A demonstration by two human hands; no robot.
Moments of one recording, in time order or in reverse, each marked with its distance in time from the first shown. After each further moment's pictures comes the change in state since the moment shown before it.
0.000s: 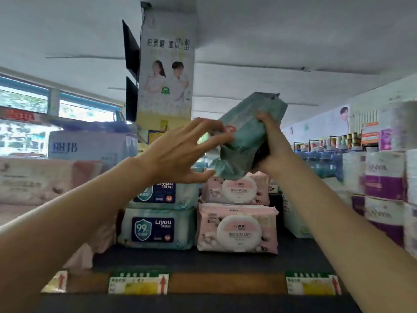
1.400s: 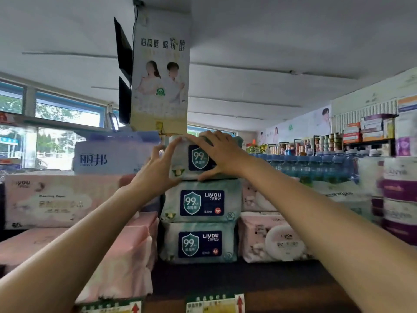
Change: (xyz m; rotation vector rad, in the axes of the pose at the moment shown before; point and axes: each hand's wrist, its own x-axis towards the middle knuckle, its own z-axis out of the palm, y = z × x) left_hand -0.120 -0.087 0.020 -0.580 -0.427 -0.935; right_hand 0.072 0.082 0.122 -2.214 -0.323 -0.803
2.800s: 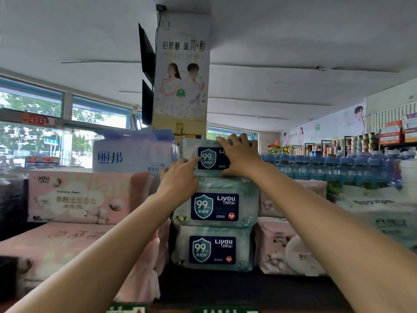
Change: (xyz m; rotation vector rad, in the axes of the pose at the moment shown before) left_hand 0.007 0.013 0.030 0.186 -0.011 -0.150; right_hand 0.020 0.014 0.038 0.032 -0.076 0.286
